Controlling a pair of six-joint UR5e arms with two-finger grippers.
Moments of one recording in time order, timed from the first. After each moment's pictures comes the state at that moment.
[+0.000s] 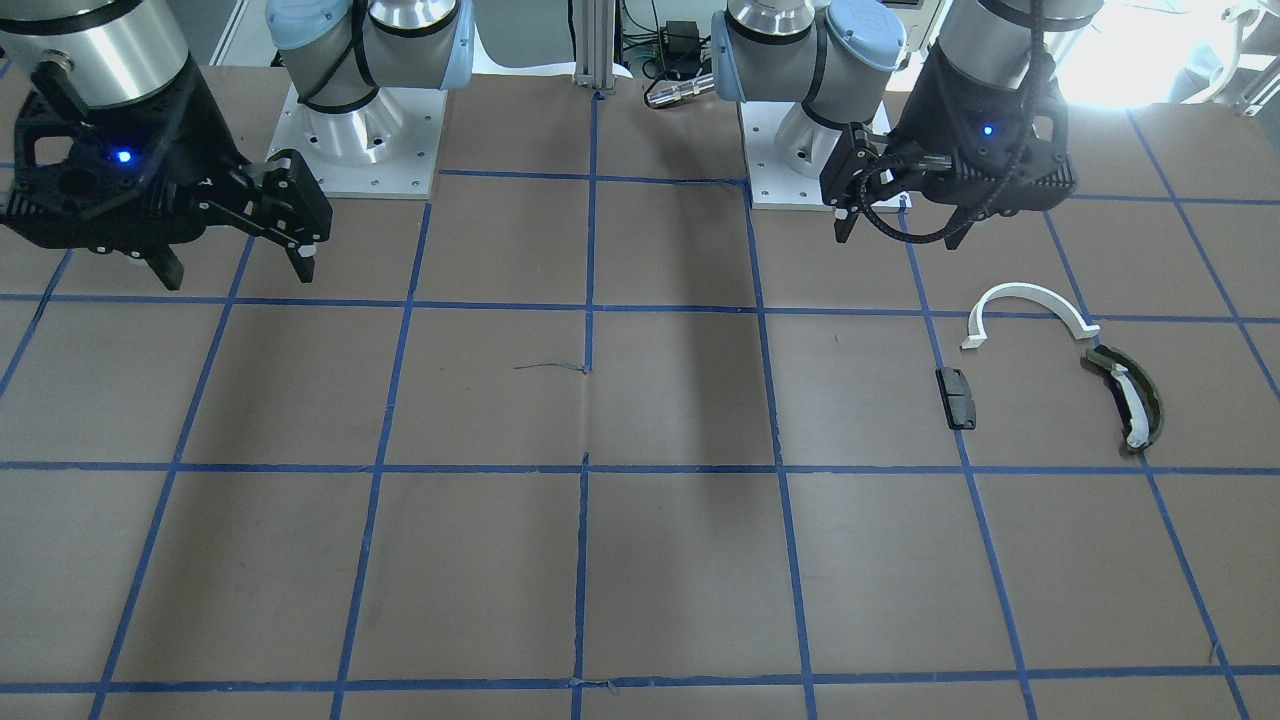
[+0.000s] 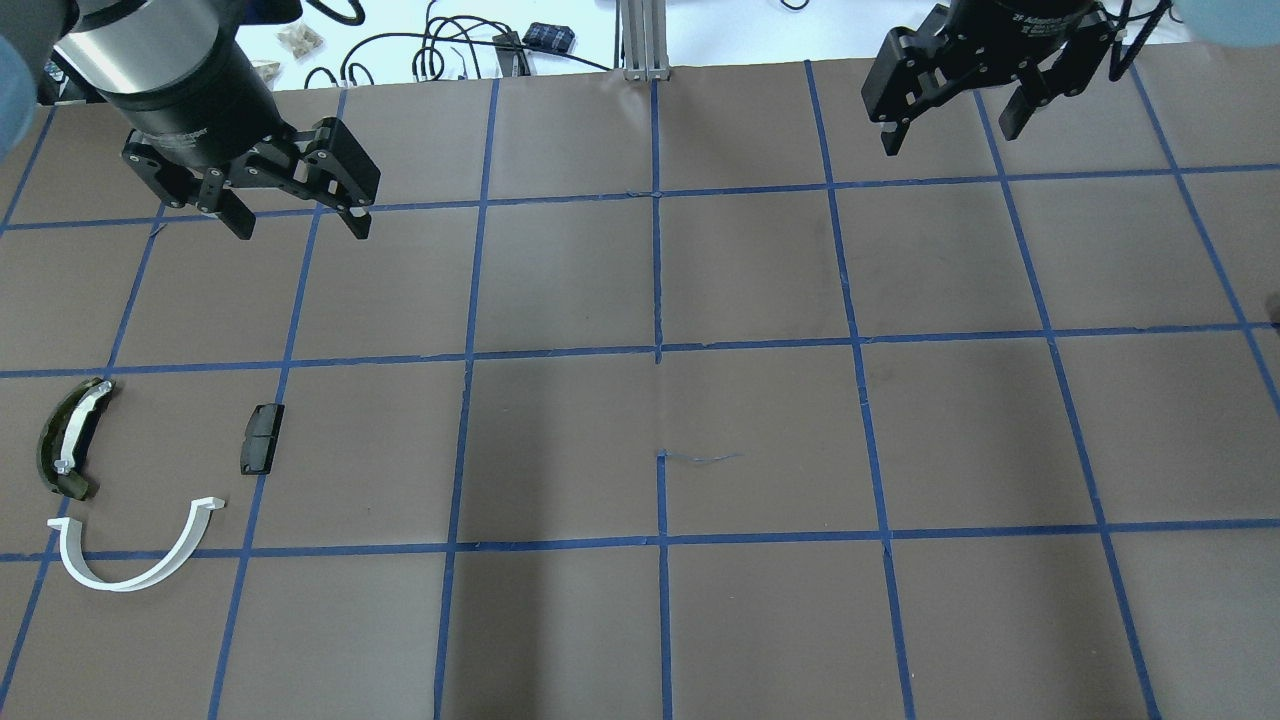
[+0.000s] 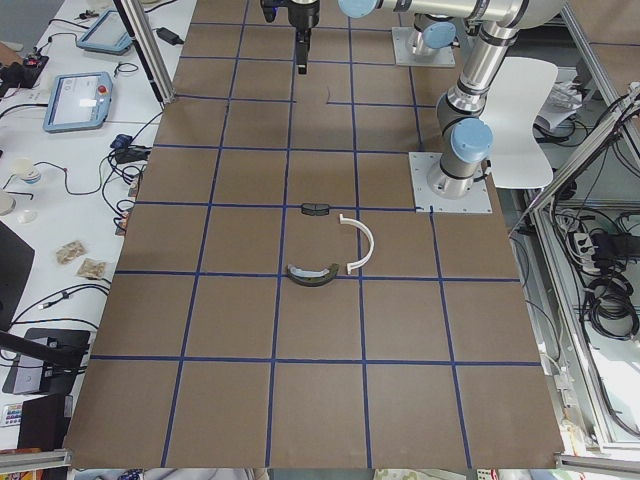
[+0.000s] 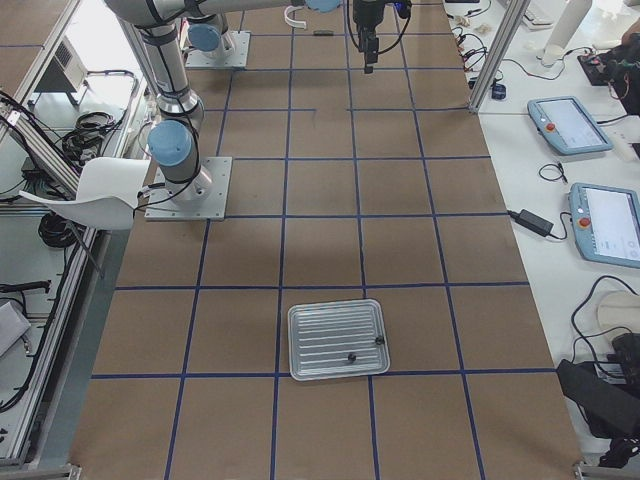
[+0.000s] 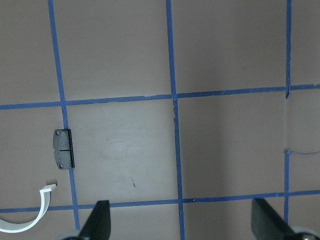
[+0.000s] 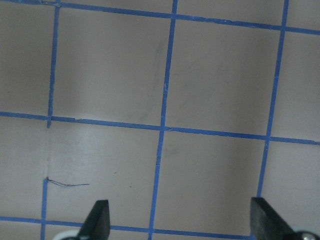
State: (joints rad) left arm -1.54 -1.55 -1.50 -1.64 1.58 0.08; right arm 1.54 -1.47 1.36 -1.52 -1.60 -0.14
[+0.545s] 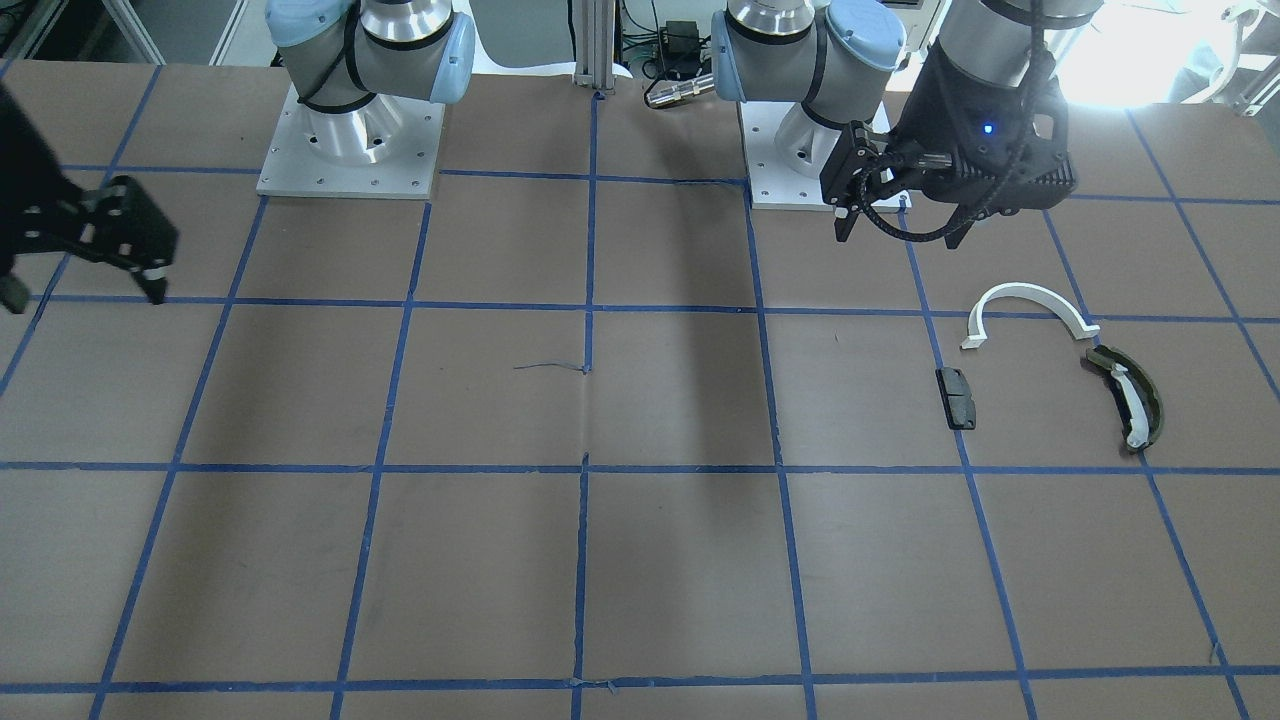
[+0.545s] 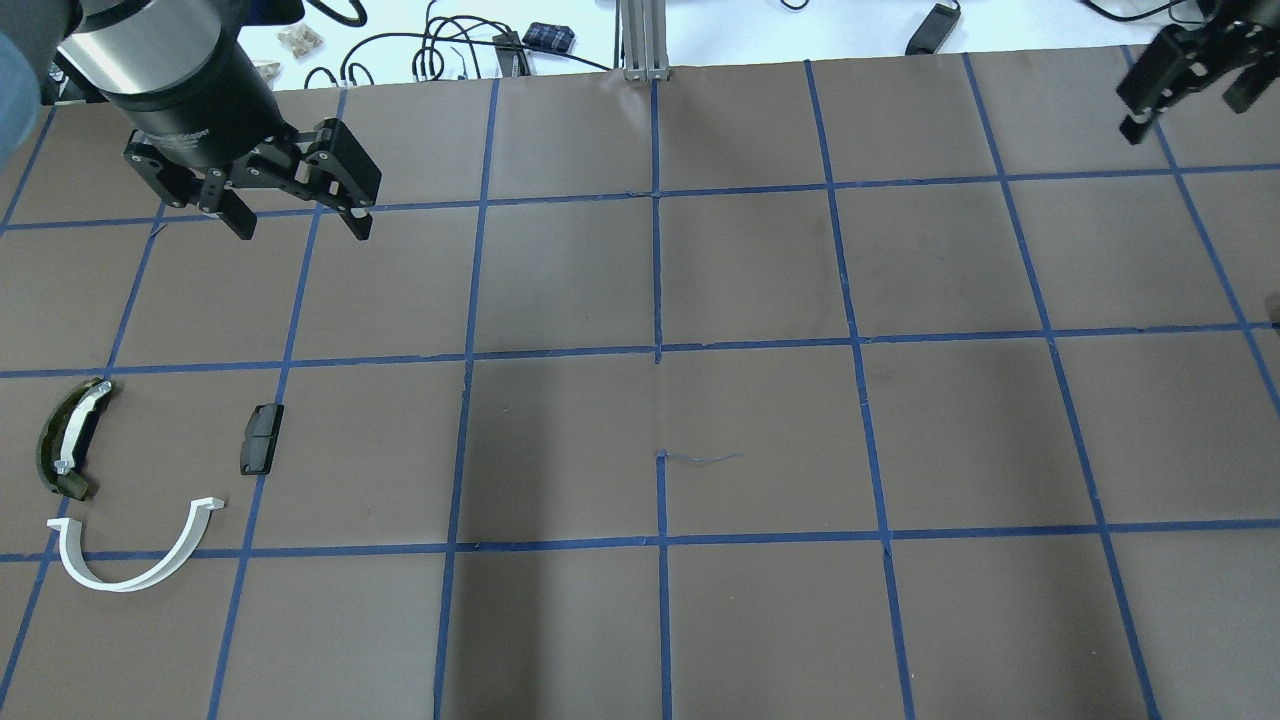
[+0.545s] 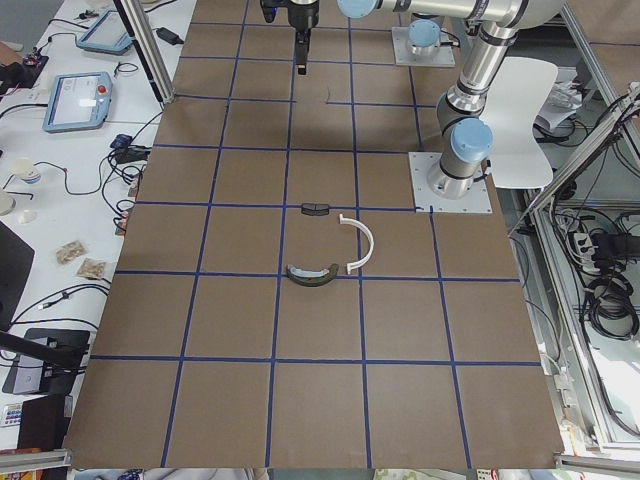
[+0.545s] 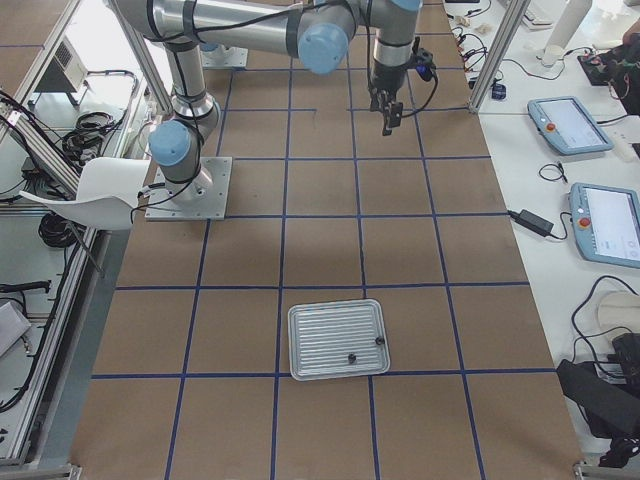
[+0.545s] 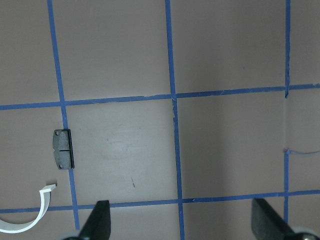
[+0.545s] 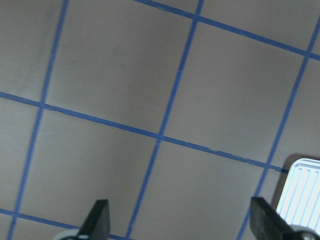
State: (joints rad) left arm -1.54 -1.56 -1.50 -1.64 1.58 0.08; right arm 1.16 -1.37 1.37 -1.60 -1.62 -0.72
